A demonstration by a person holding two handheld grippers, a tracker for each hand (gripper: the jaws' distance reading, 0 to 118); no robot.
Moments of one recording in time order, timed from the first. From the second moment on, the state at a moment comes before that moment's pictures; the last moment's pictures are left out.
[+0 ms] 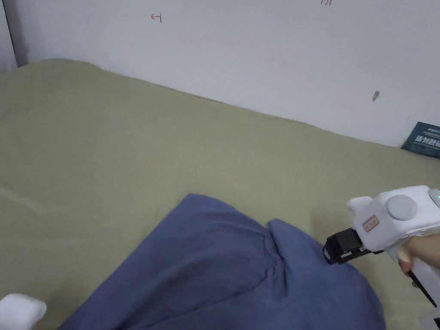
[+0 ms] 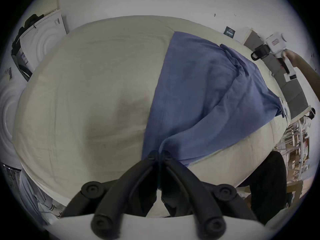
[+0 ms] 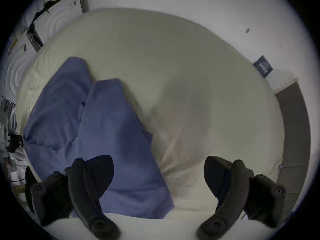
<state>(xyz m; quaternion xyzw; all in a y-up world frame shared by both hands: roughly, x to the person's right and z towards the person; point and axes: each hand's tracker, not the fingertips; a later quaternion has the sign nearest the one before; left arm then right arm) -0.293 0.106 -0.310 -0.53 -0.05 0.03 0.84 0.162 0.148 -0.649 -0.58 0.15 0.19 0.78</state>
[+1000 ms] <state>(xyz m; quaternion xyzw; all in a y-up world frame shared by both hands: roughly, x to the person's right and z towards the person) -0.327 0.260 -0.377 -0.38 -0.05 0.05 0.92 0.208 0.333 -0.618 -0.40 0.14 0.05 0.90</state>
